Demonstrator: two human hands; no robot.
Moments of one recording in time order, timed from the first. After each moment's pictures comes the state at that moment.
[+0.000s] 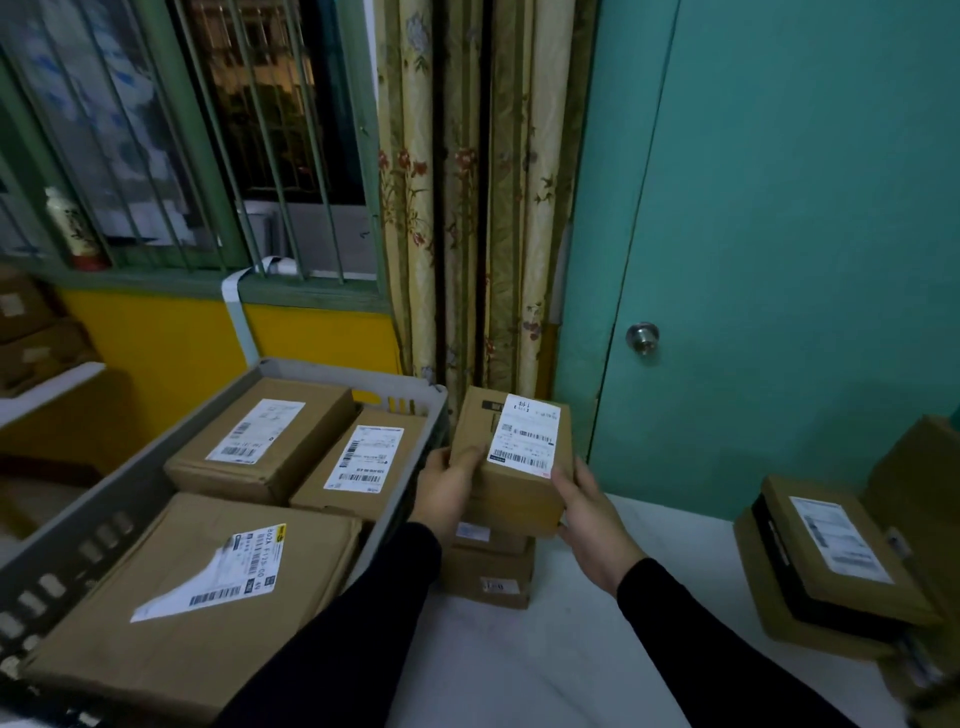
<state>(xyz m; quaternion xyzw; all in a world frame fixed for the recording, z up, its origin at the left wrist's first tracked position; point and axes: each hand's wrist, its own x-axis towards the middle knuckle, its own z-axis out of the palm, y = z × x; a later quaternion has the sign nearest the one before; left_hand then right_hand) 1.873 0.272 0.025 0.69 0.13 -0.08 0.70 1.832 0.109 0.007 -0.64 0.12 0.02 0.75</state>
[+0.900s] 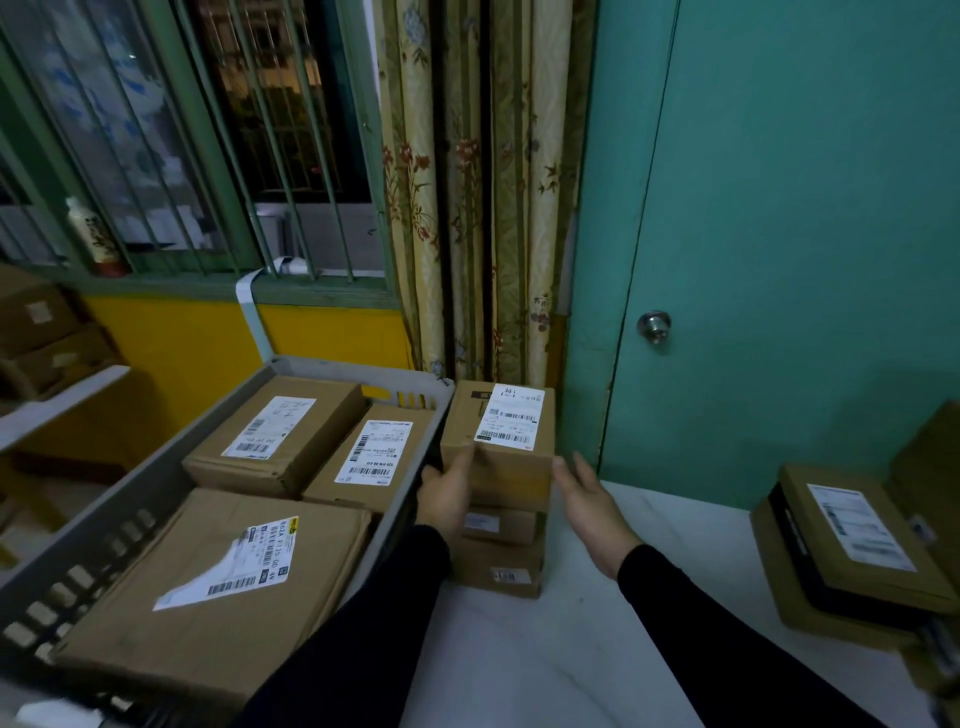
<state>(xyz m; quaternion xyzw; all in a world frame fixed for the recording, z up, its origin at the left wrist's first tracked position) 1.867 0.275 0.020 0.68 0.23 -0.09 0.69 1.837 0.111 0.014 -0.73 0.15 0.03 0.67</state>
